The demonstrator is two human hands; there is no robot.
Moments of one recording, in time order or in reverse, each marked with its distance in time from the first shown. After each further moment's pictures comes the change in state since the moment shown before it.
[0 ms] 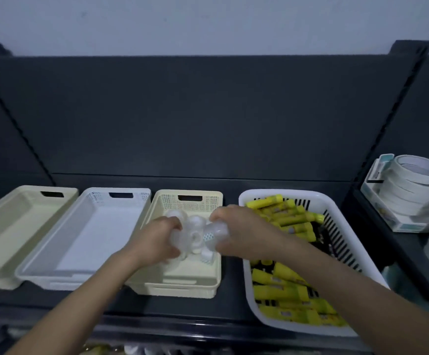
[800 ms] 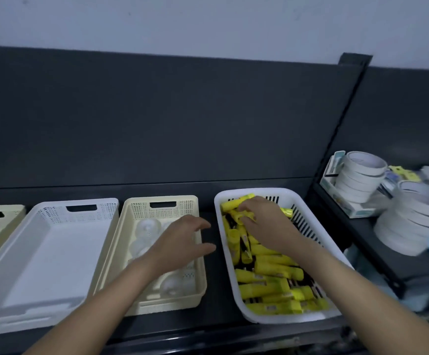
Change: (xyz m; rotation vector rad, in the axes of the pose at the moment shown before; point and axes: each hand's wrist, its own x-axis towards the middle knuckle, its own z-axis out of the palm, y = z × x) left_hand 0.029 0.047 0.029 -0.355 0.051 0.358; right_hand -0.024 0.056 -0.008 -0.127 0.348 0.197
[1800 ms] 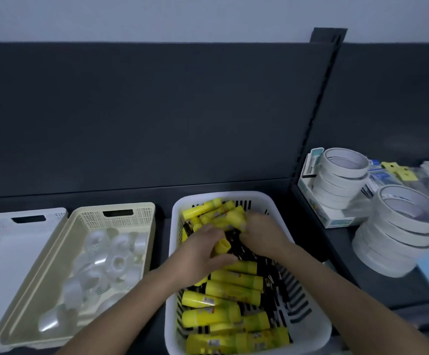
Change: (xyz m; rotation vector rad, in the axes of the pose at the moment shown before) left_hand 0.077 0.070 0.100 -0.012 -0.060 0.173; right_hand 0.016 0.133 0.011 0.003 -0.233 0.175
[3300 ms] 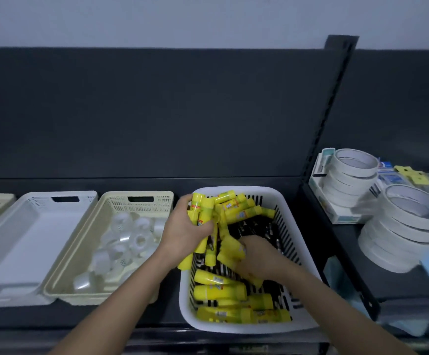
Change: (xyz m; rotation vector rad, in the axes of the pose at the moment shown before) left_hand -0.030 0.020 -0.028 -0.371 0.514 -0.441; right_hand -0.056 -0.028 0.024 0.350 -0.263 0.044
